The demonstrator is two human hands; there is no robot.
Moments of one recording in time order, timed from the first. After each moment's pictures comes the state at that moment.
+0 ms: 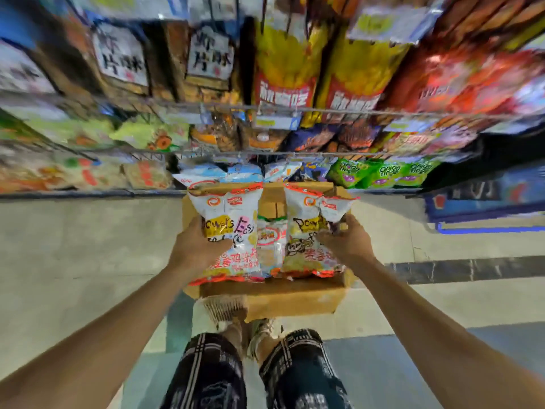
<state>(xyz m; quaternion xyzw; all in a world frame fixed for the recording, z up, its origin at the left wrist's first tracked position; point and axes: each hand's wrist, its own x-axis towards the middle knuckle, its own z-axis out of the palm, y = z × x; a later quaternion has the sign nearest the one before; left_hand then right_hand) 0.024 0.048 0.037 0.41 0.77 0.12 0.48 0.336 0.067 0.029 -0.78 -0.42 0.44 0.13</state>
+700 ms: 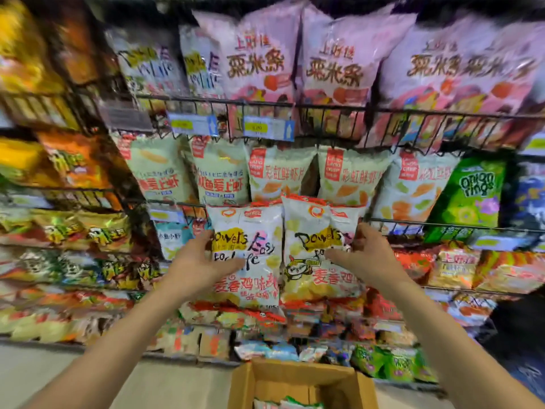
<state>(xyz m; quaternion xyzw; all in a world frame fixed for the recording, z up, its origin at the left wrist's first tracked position) -0.048 0.063 0.577 0.56 0.69 0.34 0.32 0.262 0.127 0.570 -0.56 -0.64 0.39 0.35</state>
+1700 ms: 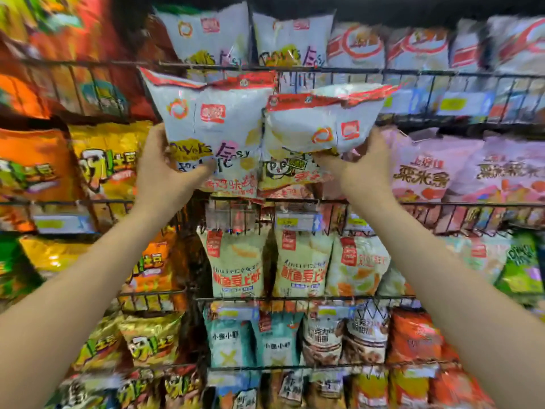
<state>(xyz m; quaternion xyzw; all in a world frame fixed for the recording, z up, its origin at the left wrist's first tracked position) -0.322 0.189 0.792 0.64 0.39 0.66 0.03 -0.027 0.204 0.805 -0.32 -0.61 0.17 0.70</state>
